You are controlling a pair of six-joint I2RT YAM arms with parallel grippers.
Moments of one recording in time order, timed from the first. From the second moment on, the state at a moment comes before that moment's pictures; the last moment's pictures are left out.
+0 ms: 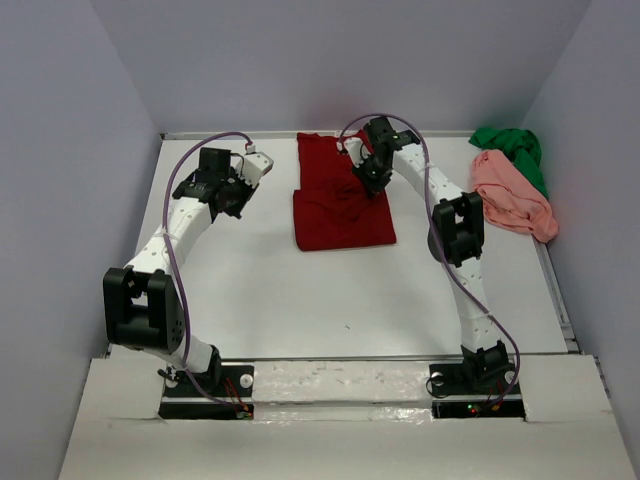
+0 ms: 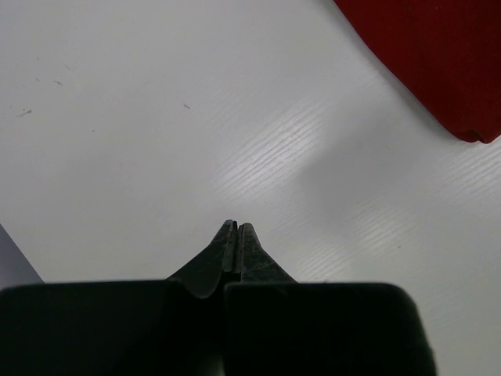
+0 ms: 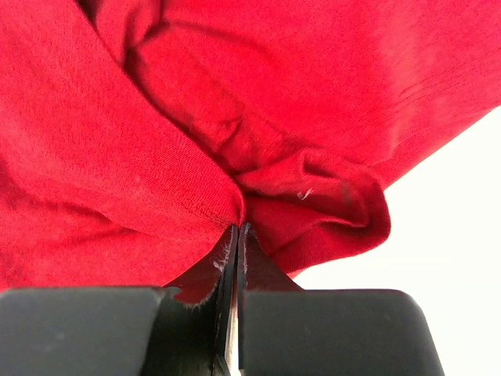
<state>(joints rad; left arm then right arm) -0.17 1.51 1.22 -0.53 0.14 0.50 0.37 2.46 2.34 -1.04 -0.20 -0.49</state>
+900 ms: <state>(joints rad) -0.17 1.51 1.22 -0.53 0.14 0.50 0.38 2.42 2.35 -0.87 -0.19 -0.53</state>
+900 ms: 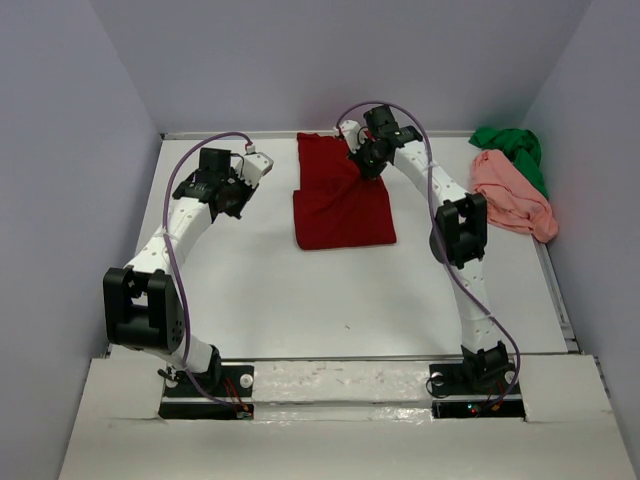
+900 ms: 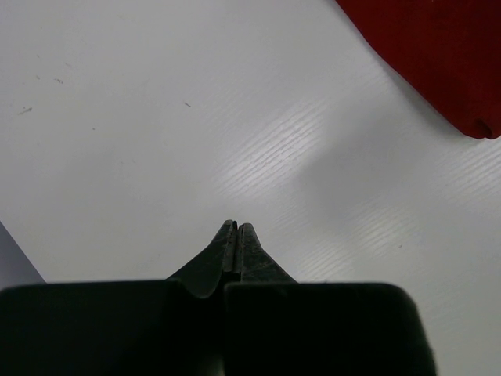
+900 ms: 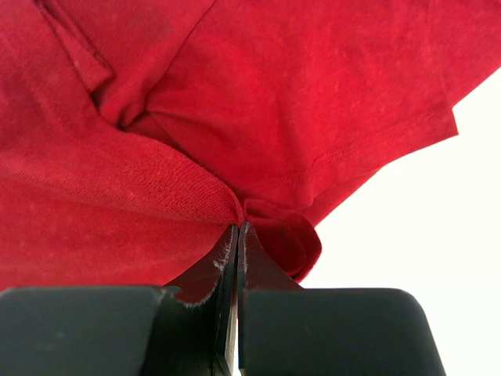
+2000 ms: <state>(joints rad) -0.16 1.41 1.12 -0.48 0.33 0.45 0.39 1.95 1.90 -0.75 -0.04 -0.48</state>
